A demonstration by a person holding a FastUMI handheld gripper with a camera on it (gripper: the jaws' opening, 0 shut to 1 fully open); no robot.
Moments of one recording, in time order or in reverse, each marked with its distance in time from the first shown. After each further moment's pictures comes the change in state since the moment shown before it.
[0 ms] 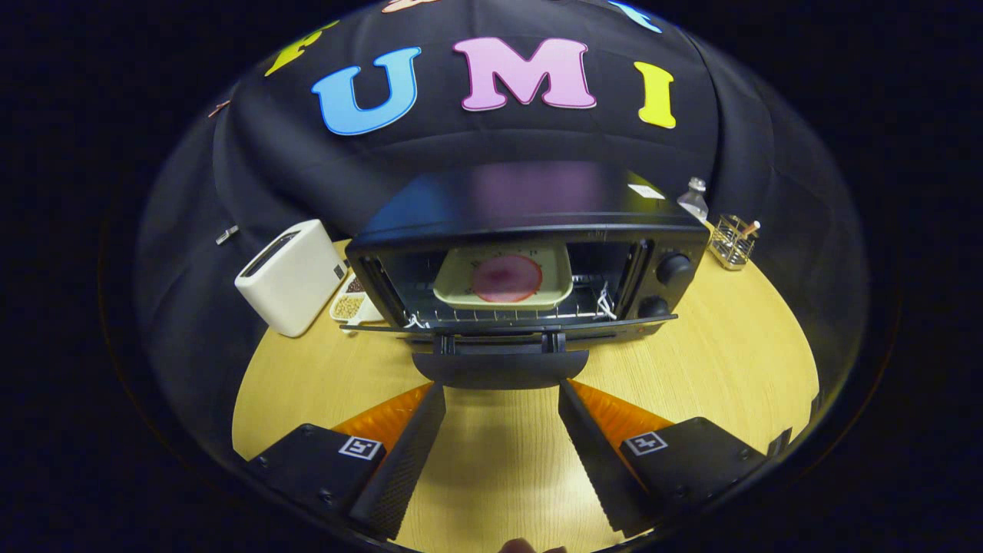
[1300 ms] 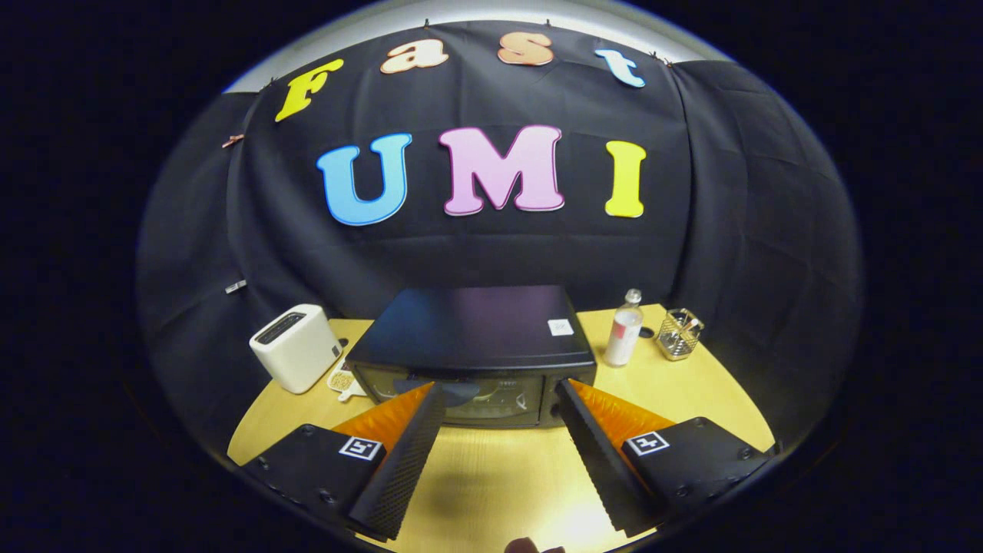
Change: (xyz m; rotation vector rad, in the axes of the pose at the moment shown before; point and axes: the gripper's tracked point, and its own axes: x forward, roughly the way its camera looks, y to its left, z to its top) arm -0.116 -0.089 0.125 -0.032 -0.360 -0.052
